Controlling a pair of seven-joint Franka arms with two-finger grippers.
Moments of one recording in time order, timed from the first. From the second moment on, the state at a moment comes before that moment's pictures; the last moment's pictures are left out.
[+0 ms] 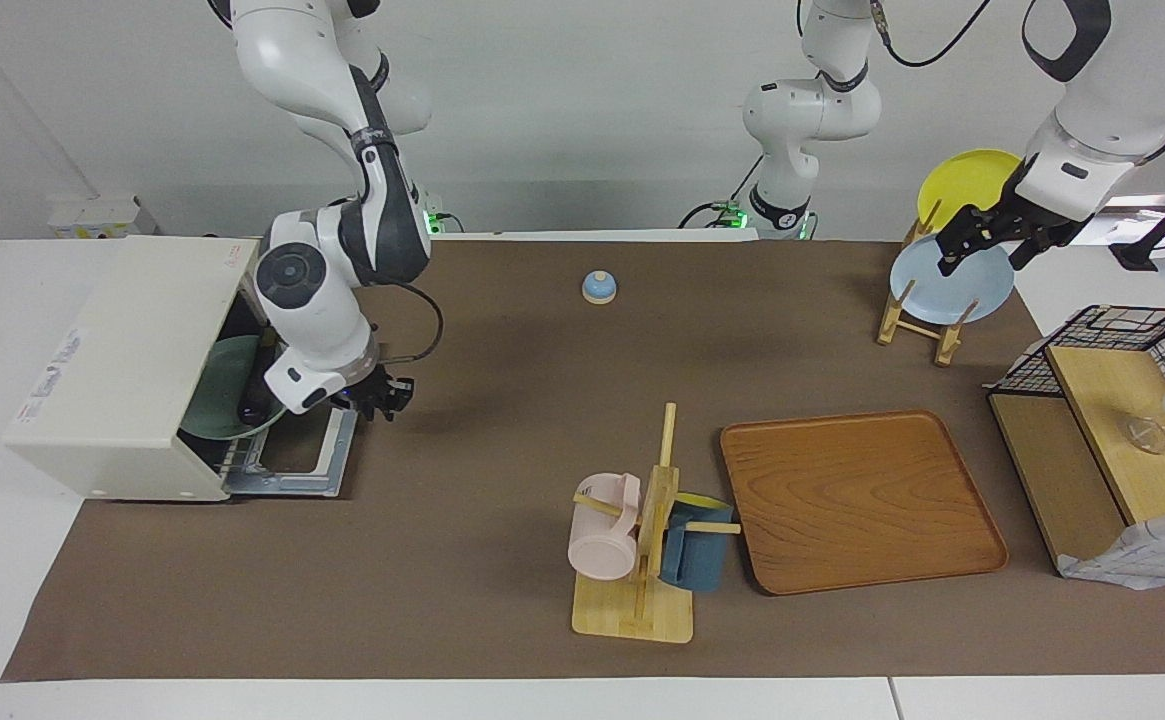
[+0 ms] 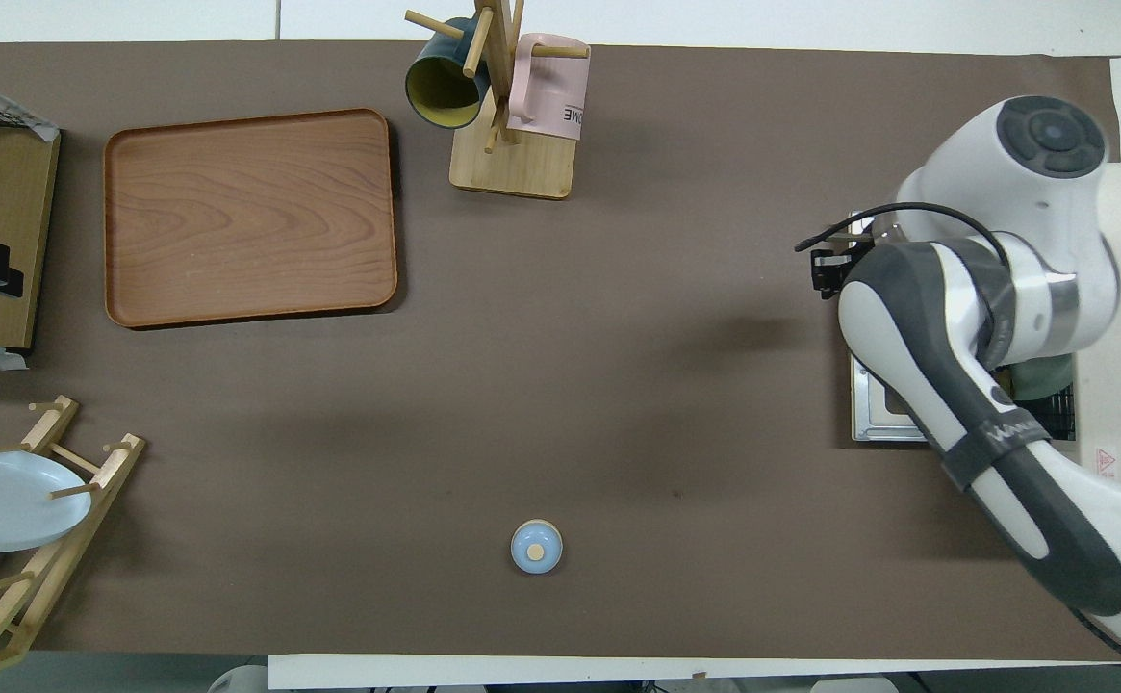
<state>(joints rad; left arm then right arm) -0.09 -0.04 0.03 -1.60 0.03 1.49 -0.02 0.03 0.18 0.08 -1.91 -0.03 1.95 0.21</state>
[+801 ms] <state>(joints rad) -0.09 -0.04 0.03 -1.60 0.03 1.49 -0.02 -0.08 0.13 0.08 -2.02 -0.16 1.99 0.20</state>
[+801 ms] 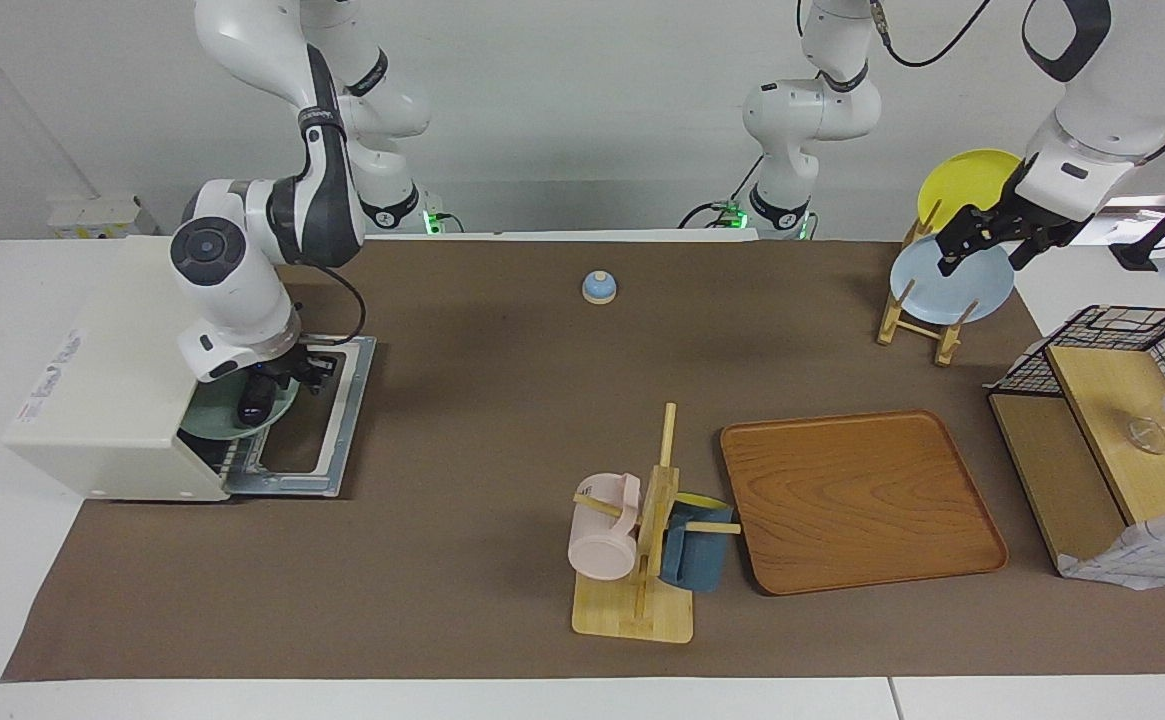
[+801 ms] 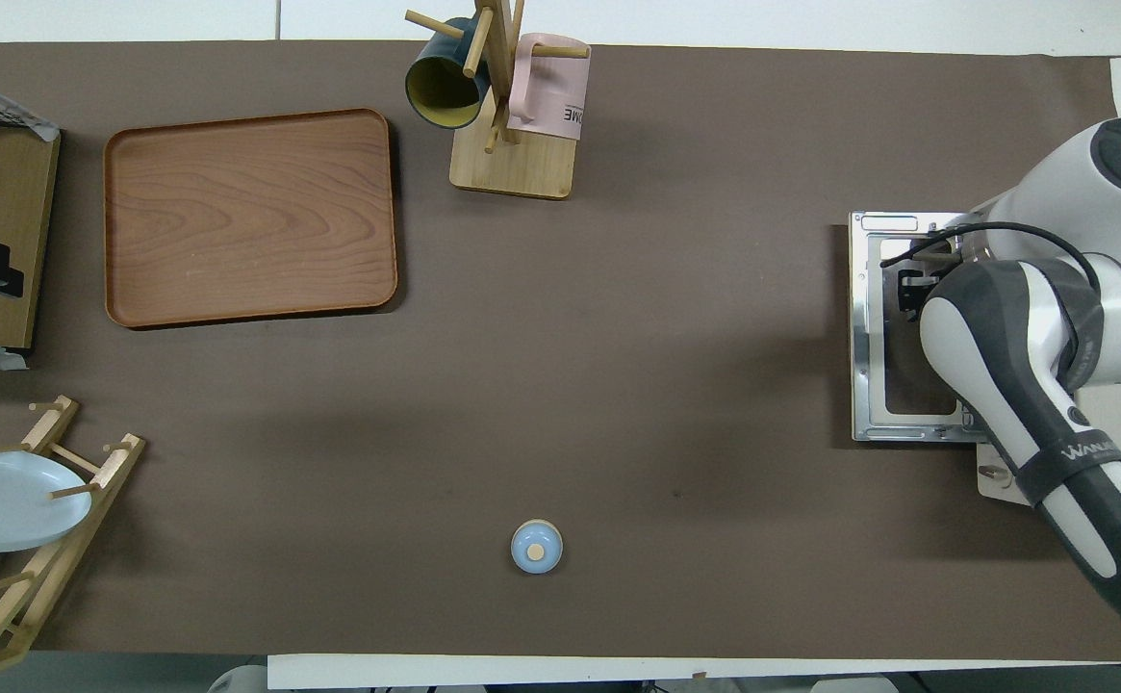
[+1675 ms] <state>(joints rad) -0.08 -0.04 0.04 -1.60 0.03 1.48 -0.02 0.19 0.16 0.10 -1.88 -0.30 1.85 0.35</state>
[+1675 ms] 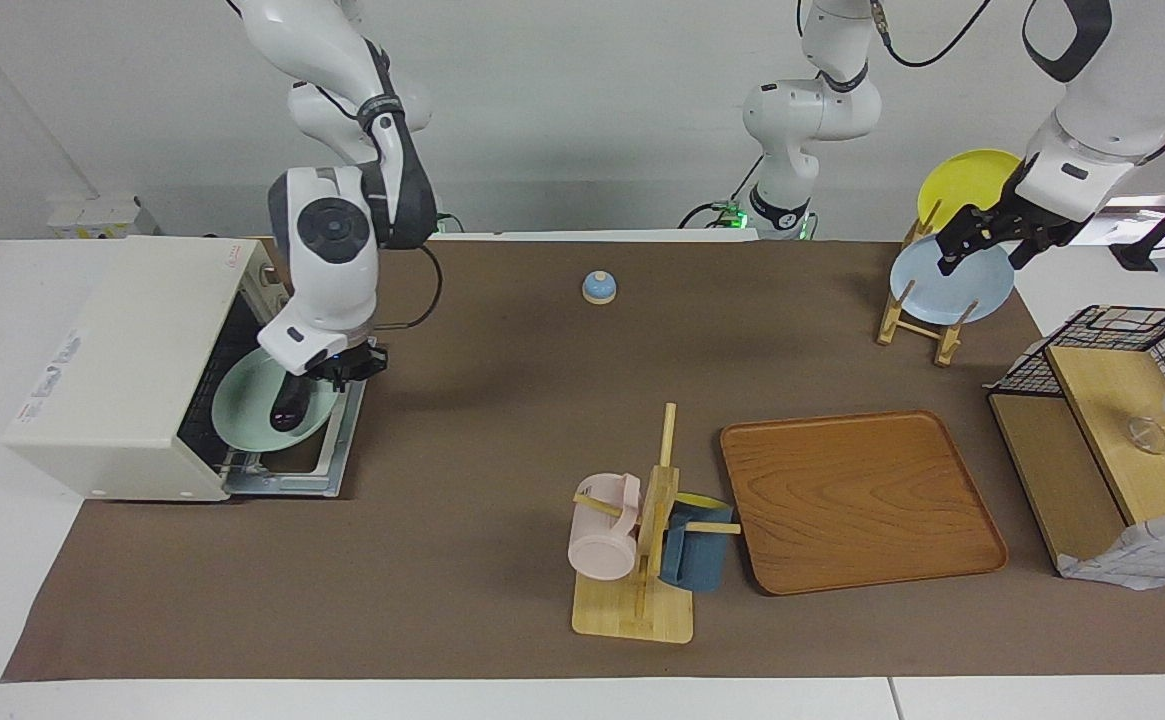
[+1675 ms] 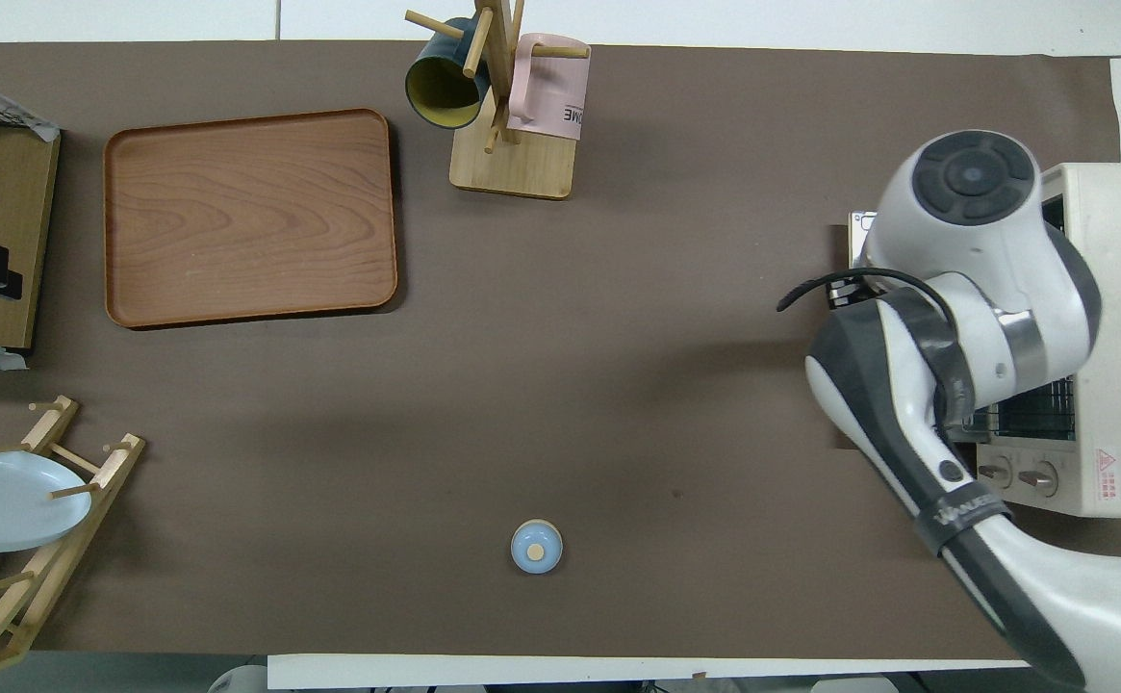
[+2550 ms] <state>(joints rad) -0.01 -0.18 0.02 -1.97 0.03 1.76 -0.02 0.69 0.80 0.10 -1.17 -0.10 1.85 1.07</state>
